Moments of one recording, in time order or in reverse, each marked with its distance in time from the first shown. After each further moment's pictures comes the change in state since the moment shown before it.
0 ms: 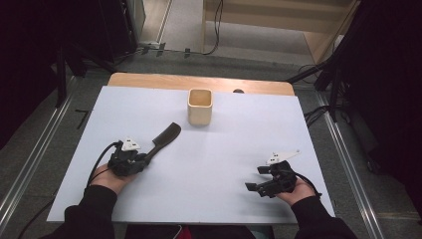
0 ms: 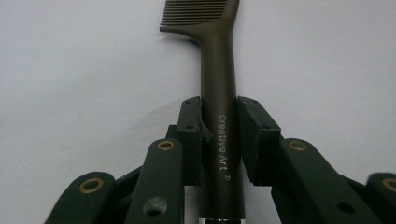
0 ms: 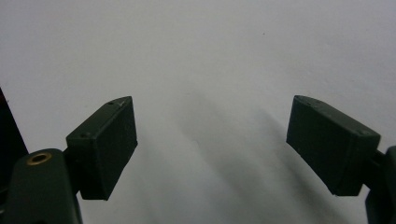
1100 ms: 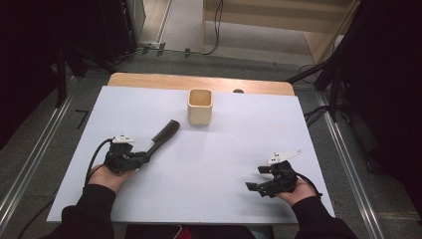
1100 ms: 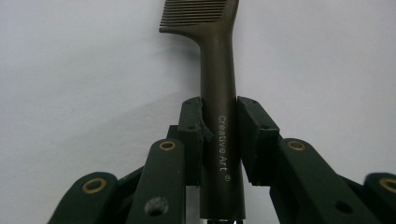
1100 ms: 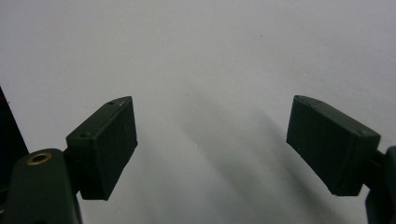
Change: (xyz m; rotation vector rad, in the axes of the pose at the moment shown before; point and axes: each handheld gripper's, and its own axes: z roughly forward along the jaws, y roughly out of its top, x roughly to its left) left arm 0.011 0.008 -0.012 -0.026 -0.110 -0.160; right arm -0.001 0.000 -0.002 -0.010 -0.003 0.000
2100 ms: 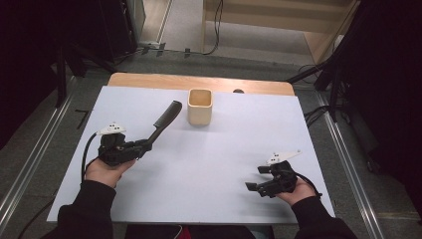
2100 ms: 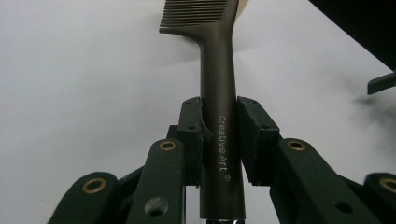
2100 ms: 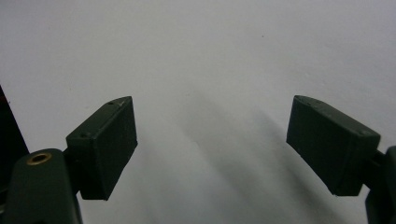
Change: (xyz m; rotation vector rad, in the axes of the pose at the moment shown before) left arm -0.014 0.027 -0.036 -0.194 -0.110 -0.026; right arm 0.001 0.000 0.000 0.003 0.000 0.001
